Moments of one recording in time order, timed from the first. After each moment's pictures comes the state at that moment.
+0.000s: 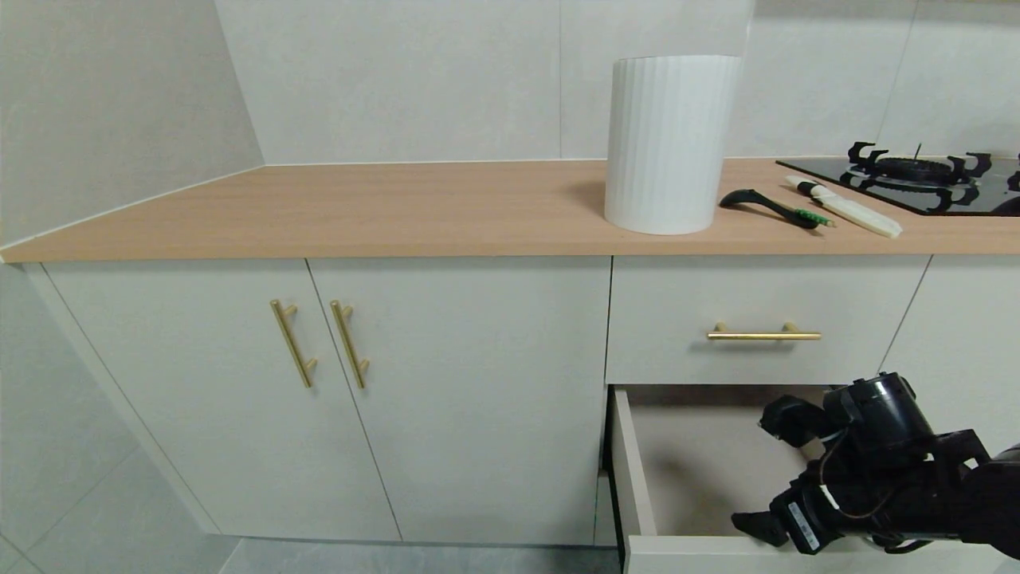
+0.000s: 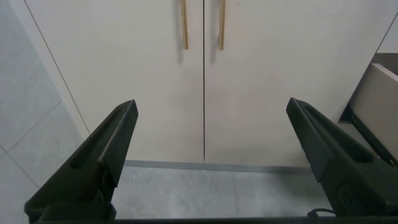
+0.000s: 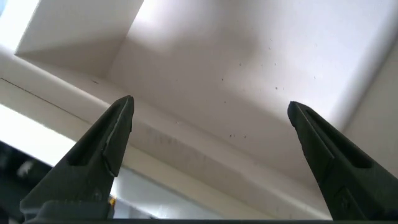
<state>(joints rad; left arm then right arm) 0.01 0.00 0.00 0.00 0.03 0.00 0.32 1.79 -0.49 -0.37 0.06 -0.15</state>
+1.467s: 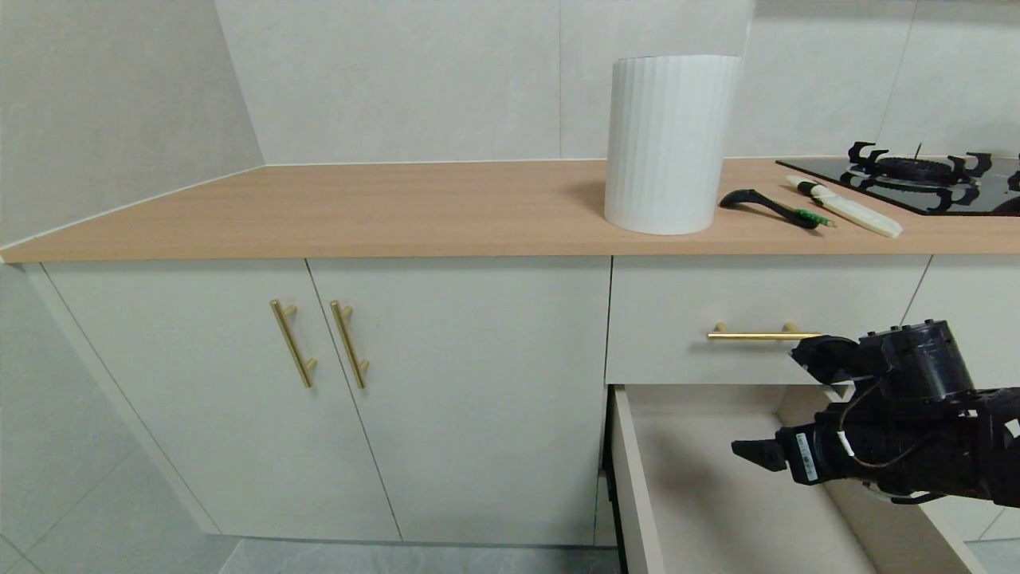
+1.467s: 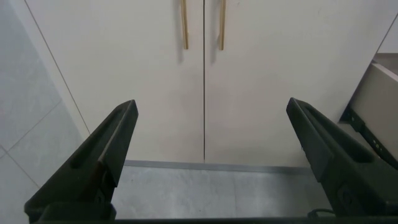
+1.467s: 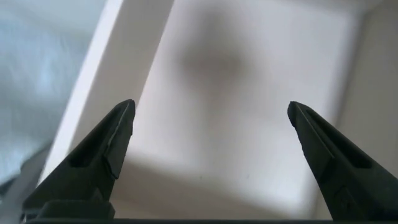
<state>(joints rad) 0.01 0.00 0.00 0.00 0.03 0.00 0.30 1.66 -0.60 -0.34 0.01 0.06</state>
